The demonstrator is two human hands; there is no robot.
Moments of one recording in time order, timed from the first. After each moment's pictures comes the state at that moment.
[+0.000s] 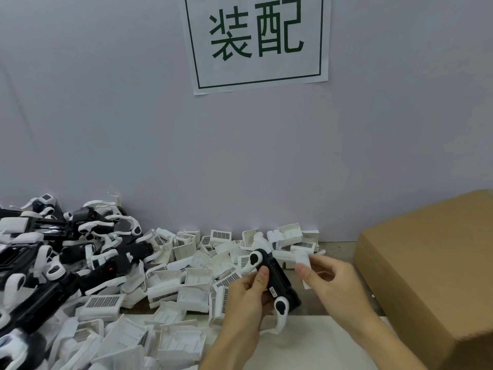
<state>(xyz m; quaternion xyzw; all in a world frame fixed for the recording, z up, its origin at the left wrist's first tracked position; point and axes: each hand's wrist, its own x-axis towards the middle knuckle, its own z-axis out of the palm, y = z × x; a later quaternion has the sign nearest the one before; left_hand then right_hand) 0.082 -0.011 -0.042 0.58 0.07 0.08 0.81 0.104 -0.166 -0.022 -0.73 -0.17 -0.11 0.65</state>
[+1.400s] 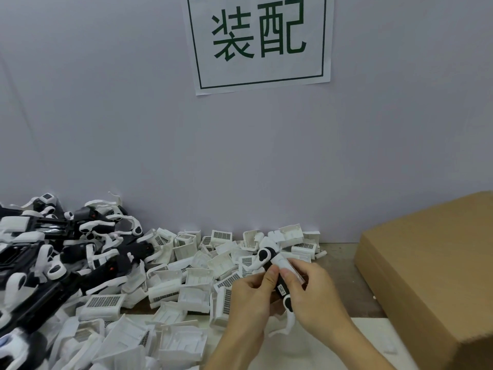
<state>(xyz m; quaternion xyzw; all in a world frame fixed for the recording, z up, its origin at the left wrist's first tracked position) 0.077 -0.017 -0.031 0.62 0.05 0.09 0.78 0.102 -0.134 -0.028 -0.79 -0.18 -0.12 0.57</state>
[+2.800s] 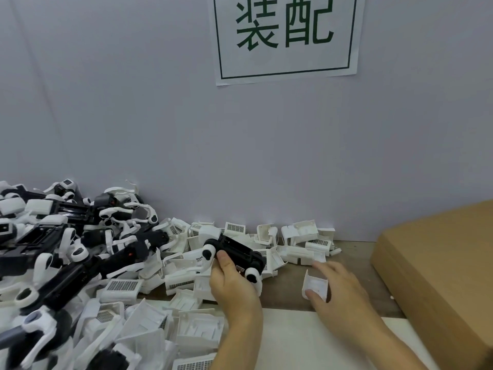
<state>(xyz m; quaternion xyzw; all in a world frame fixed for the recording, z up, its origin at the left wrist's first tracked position) 0.086 0.006 -0.027 0.43 0.23 0.38 0.78 0.113 -0.157 -0.049 -0.95 -0.13 -0.09 0.28</state>
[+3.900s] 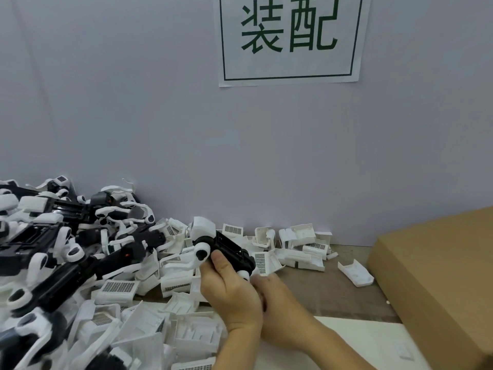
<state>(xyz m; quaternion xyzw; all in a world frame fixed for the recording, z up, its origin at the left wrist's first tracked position) 0.081 0.006 -0.021 0.49 0.16 0.55 0.66 0.105 -0.076 -0.046 -0.87 -0.31 0.06 0.37</state>
